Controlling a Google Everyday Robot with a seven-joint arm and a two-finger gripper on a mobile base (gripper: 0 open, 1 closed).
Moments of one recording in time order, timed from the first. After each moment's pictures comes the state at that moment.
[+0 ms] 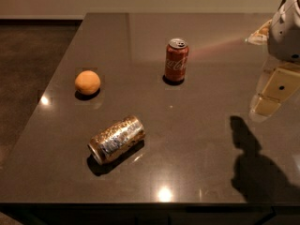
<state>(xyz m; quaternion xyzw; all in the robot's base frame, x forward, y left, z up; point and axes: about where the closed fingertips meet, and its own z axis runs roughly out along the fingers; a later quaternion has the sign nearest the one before) 0.438 -0.214 0.985 -0.60 0.78 -0.05 0.17</state>
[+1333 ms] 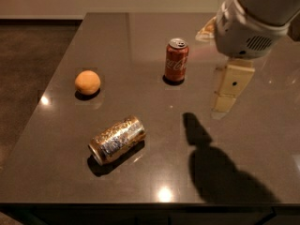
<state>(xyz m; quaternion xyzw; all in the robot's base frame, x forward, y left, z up) 0.449 -0.129 0.987 -0.69 0.70 -0.02 0.18</state>
